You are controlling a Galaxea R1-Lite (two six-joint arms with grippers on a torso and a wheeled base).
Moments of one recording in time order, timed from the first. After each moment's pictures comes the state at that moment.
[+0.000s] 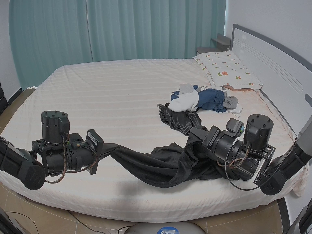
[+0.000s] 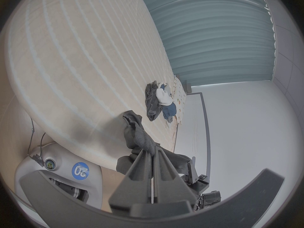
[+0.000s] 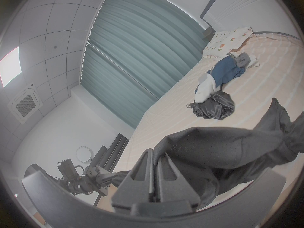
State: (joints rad) left arm -0.36 1.69 -0.58 -0.69 -0.32 -1.27; right arm 0.60 1.91 -0.59 -1.24 0.03 0.80
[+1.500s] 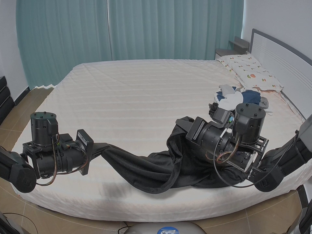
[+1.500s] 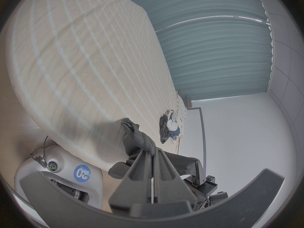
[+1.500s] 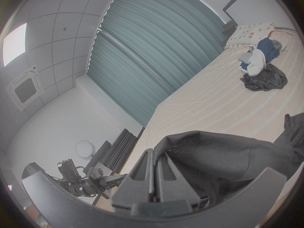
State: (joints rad) left arm -0.33 1.62 -0.52 -0.69 -0.29 -1.27; right arm 0.69 1.90 -0.75 -1.10 -0.03 0.75
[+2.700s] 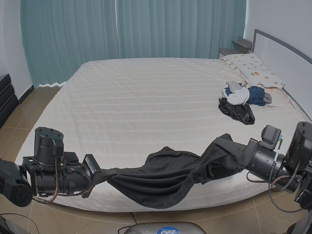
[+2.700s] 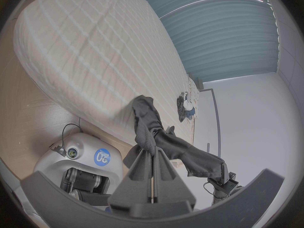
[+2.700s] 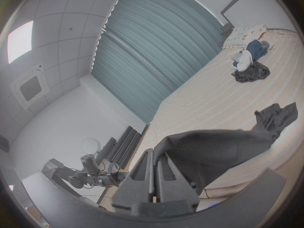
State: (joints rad) left arm -0.47 1.53 -0.45 -0.50 -0.26 -1.19; right arm 0.71 1.49 -0.36 -1.07 -0.04 0.77
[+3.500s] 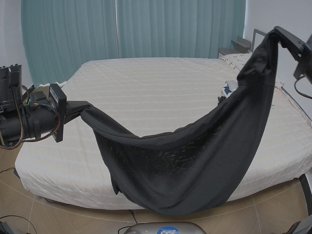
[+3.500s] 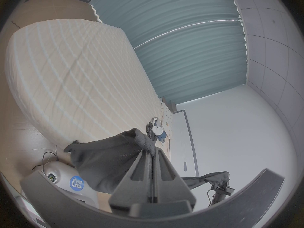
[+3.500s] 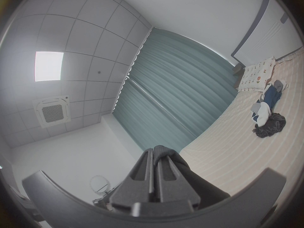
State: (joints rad) left arm -0.31 1.35 -0.86 -0.23 -0.27 -1.15; right arm 0.40 1.25 -0.87 -0.81 0.07 0.81
